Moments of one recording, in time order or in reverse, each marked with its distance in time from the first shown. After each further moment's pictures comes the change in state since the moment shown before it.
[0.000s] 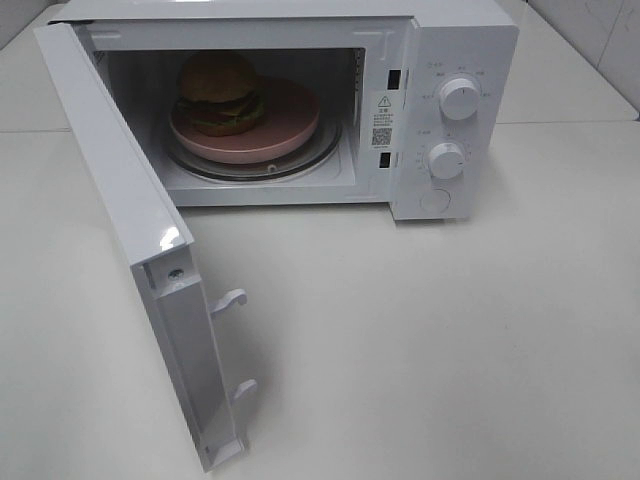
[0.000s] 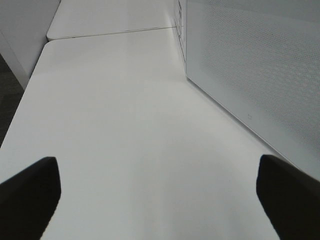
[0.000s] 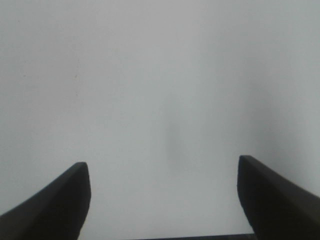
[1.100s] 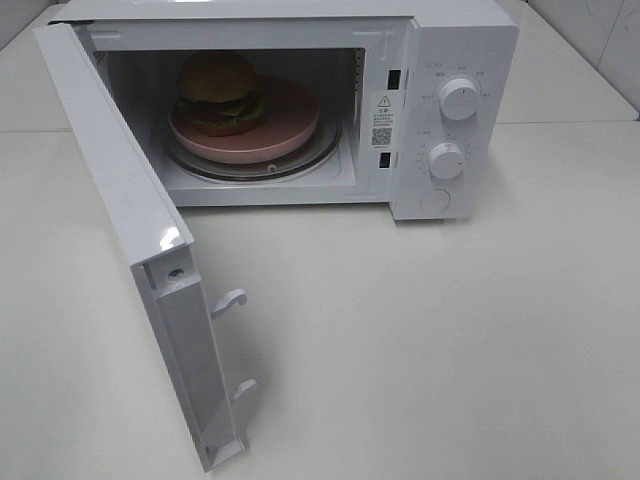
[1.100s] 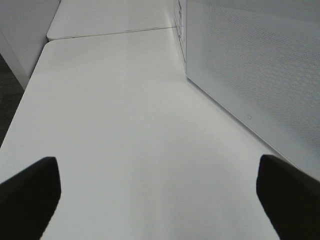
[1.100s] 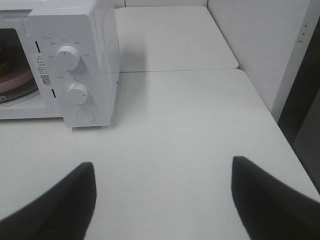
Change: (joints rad) left arm 0.000 0.000 0.000 0.000 0.000 0.000; right arm 0.000 -0.859 0.121 0.004 -0.016 -0.028
